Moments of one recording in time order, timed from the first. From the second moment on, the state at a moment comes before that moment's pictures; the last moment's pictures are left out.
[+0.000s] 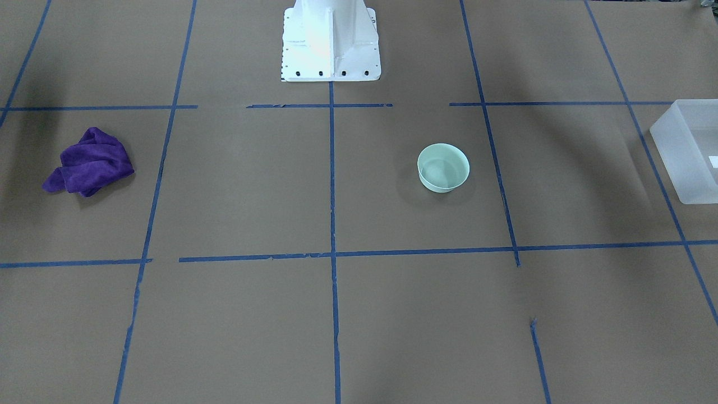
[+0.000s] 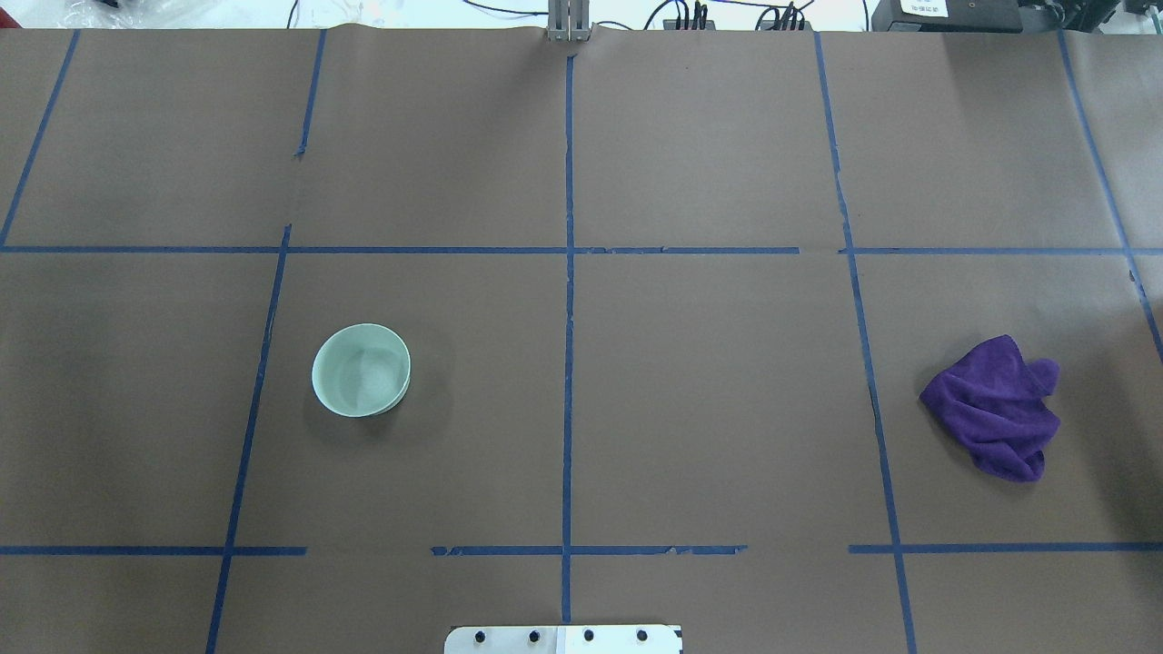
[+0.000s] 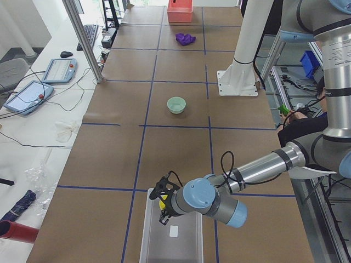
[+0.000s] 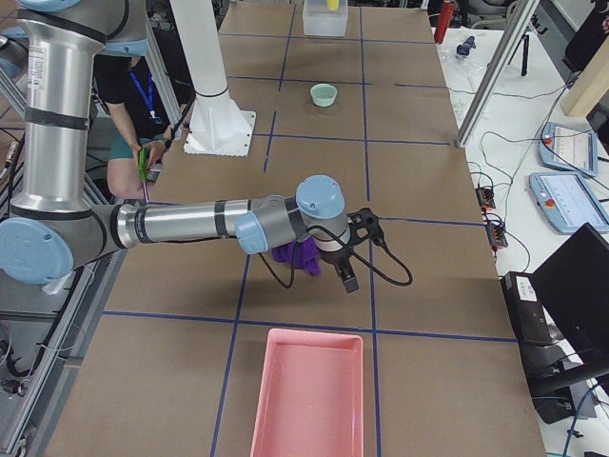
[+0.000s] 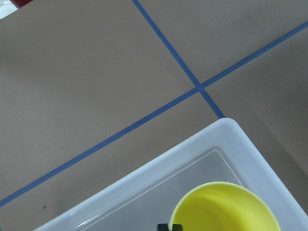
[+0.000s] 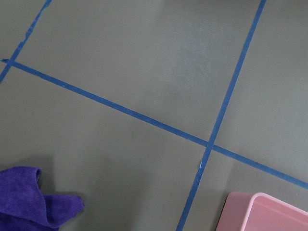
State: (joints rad) left arm -1.68 -1.33 -1.38 -2.46 -2.41 0.24; right arm 1.53 -1.72 1.84 -1.31 2.34 -0.09
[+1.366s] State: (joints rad) left arm -1.50 -1.28 -1.36 -2.54 -2.44 0.15; right arm 1.53 -1.72 1.84 -1.32 2.34 -0.09
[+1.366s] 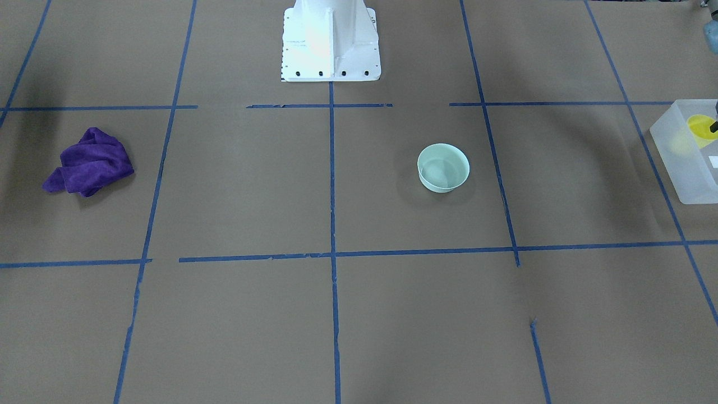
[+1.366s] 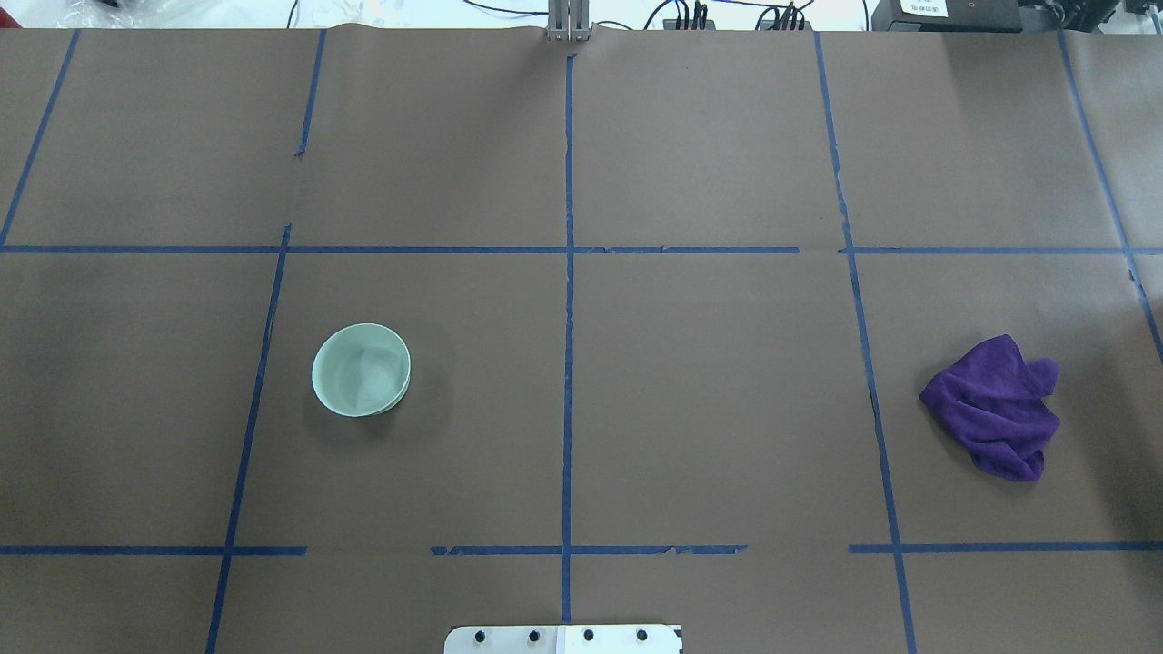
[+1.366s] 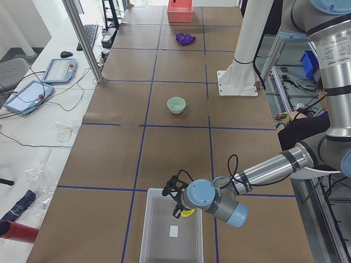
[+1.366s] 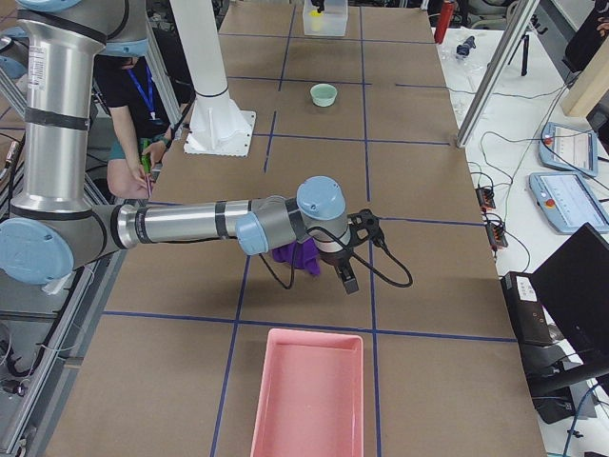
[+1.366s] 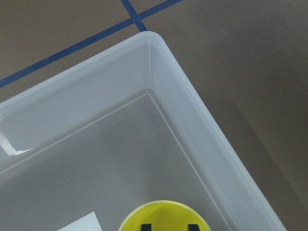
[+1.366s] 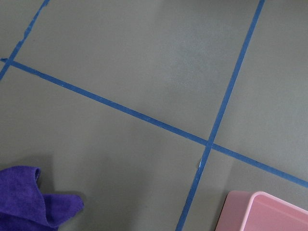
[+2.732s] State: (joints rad) left arm -1.57 -1.51 -1.71 -1.90 -2.43 0.19; right arm 1.12 -1.88 1.97 -0.92 2.18 0.63
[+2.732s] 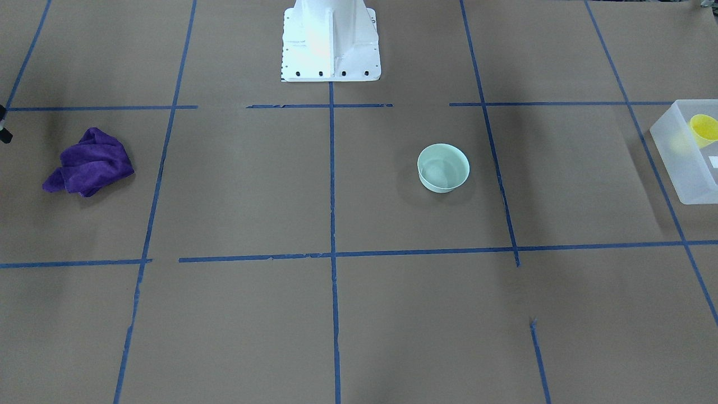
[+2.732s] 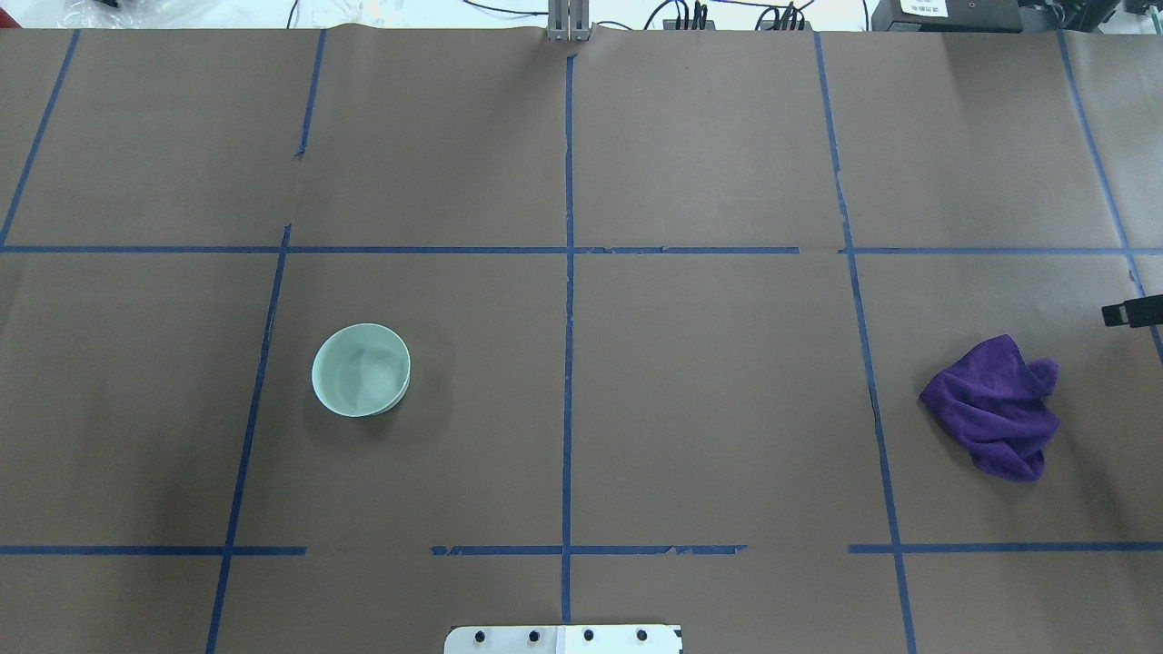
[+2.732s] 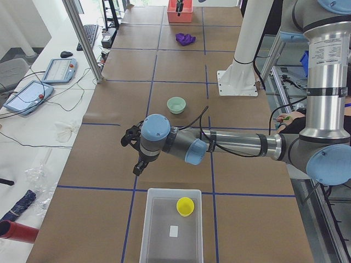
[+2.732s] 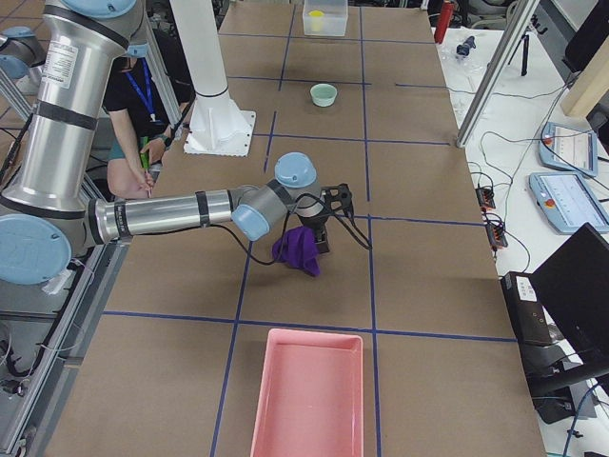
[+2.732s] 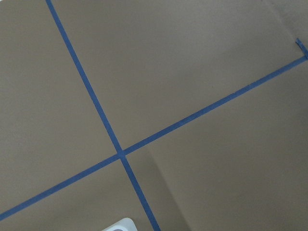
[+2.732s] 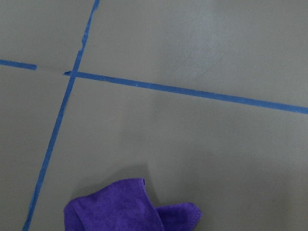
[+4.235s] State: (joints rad) left arm -1.57 -1.58 -1.70 -1.75 -2.28 0.19; right arm 0.61 -1.78 1.89 -0.89 1.74 0.82
